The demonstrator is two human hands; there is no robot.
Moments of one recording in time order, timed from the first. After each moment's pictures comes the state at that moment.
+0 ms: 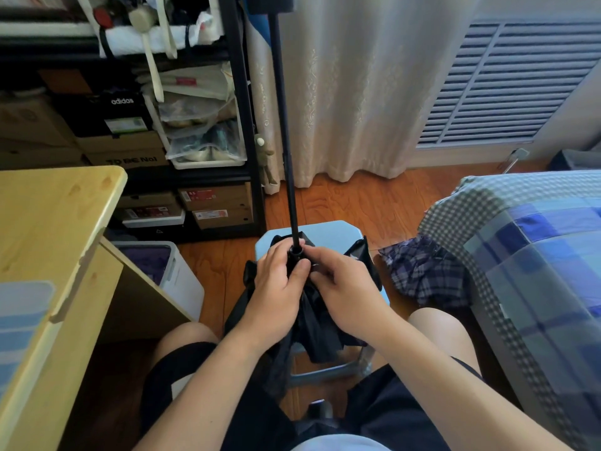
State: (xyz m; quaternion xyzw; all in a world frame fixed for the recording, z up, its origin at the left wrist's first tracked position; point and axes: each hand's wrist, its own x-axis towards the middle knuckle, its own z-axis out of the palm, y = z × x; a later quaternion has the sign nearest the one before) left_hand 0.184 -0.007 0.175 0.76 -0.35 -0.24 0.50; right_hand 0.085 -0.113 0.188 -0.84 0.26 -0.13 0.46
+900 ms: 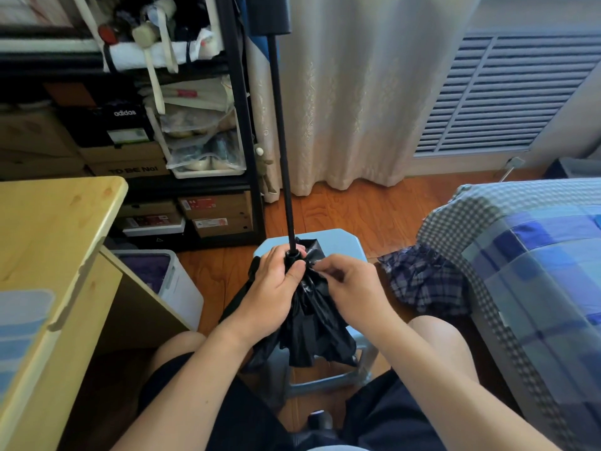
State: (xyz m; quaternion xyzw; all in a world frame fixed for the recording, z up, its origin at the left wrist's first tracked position) left_hand 0.205 -0.015 0.167 0.74 -0.38 -0.26 0.48; right_hand 0.084 -0.138 0.167 -0.83 0.28 -0.20 0.44
